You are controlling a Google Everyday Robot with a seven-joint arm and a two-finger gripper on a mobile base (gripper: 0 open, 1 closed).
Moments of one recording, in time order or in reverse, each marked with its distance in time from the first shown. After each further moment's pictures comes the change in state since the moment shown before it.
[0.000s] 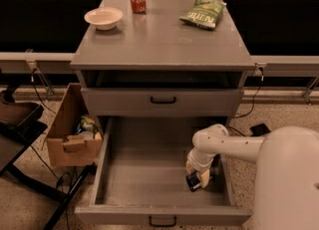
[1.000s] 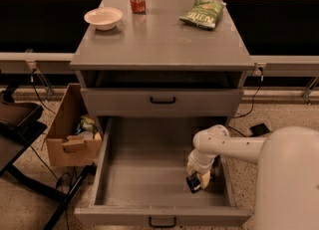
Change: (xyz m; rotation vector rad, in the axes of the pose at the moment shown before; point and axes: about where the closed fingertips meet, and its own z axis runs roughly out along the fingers) arm -0.001 -0.001 -0.007 0.000 0.000 0.000
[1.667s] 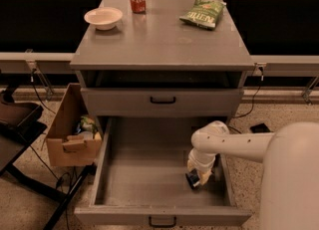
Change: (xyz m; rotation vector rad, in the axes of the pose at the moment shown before) arm -0.007 0.001 -0.032 -0.016 0.054 0.012
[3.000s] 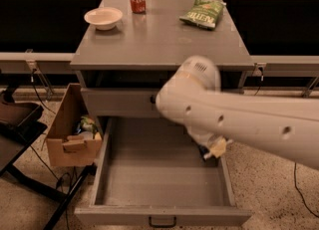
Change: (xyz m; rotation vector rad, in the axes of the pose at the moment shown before) arm -0.076 0.034 -0.335 -0.138 0.473 0.205
